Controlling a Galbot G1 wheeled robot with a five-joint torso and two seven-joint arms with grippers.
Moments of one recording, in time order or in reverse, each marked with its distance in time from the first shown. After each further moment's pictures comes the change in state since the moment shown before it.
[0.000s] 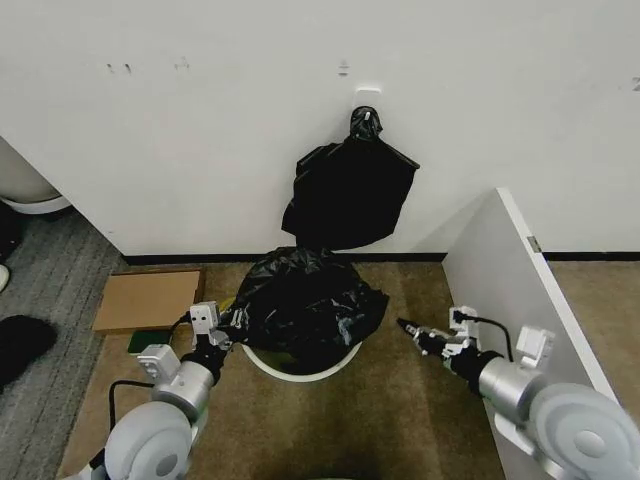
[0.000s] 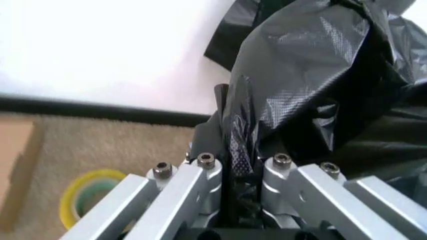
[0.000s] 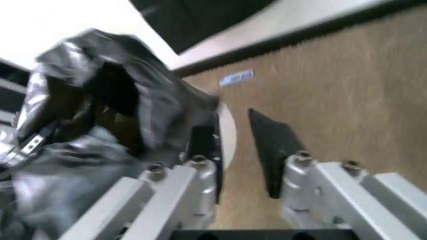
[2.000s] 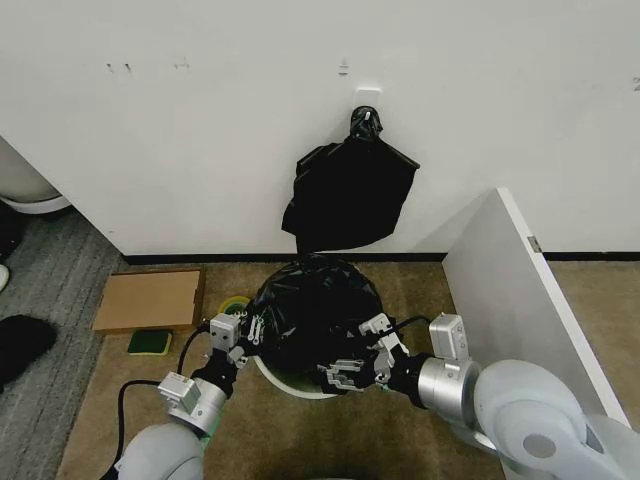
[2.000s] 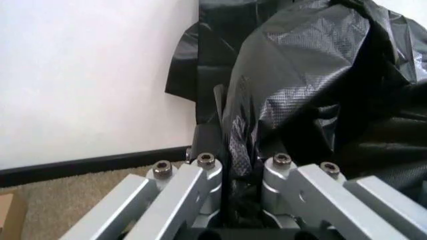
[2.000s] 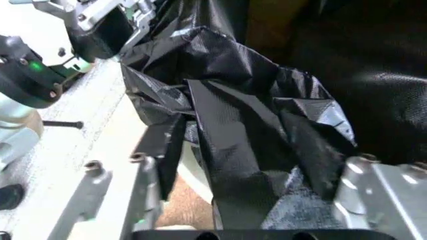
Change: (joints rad) left arm 0.027 -0.008 0.054 0.003 0.238 -0.101 0.080; right arm 0.539 -0.262 -0.675 -0.006 0.023 -0.073 0.025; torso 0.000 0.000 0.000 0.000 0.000
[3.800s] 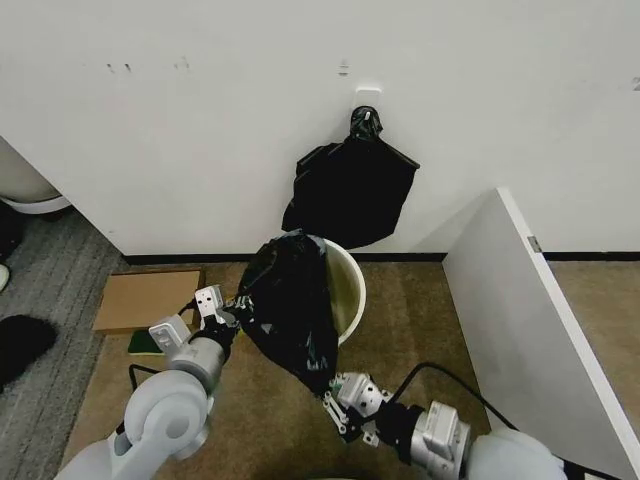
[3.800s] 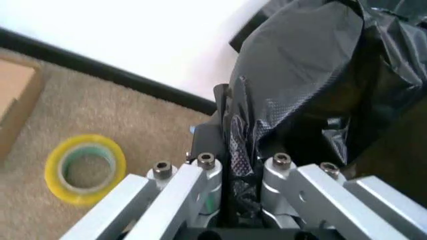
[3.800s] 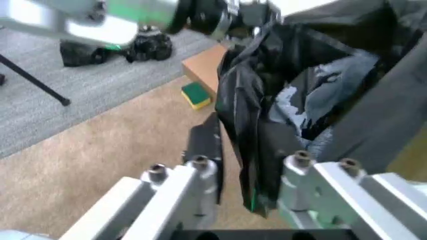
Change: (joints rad) left arm -0.219 -0.051 -0.020 -0.008 -0.573 0.247 -0.332; right arm -0.197 -0.086 -0.117 0.035 -0.845 0.391 -0.408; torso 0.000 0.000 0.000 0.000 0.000
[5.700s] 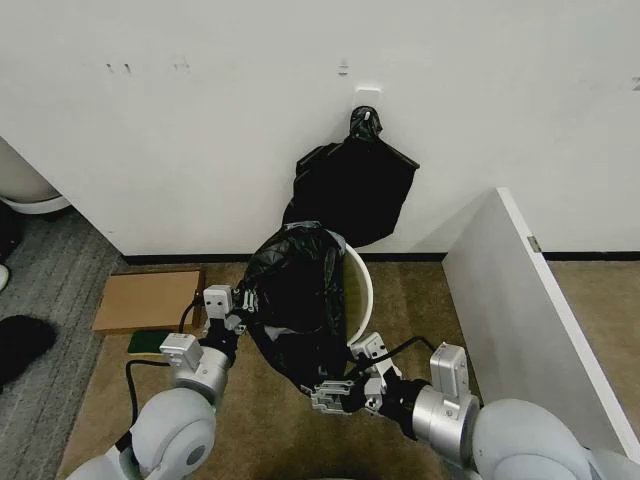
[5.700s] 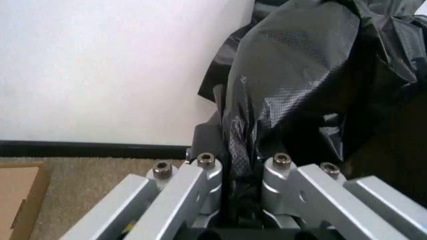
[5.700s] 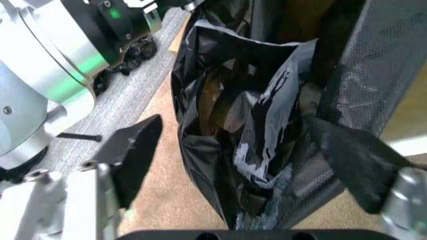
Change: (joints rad) left arm 0.064 0.011 0.051 -0.011 0.402 -0.097 0.140; right arm 0.135 0.086 0.035 0.041 0.732 -0.256 0.411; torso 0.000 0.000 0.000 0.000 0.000
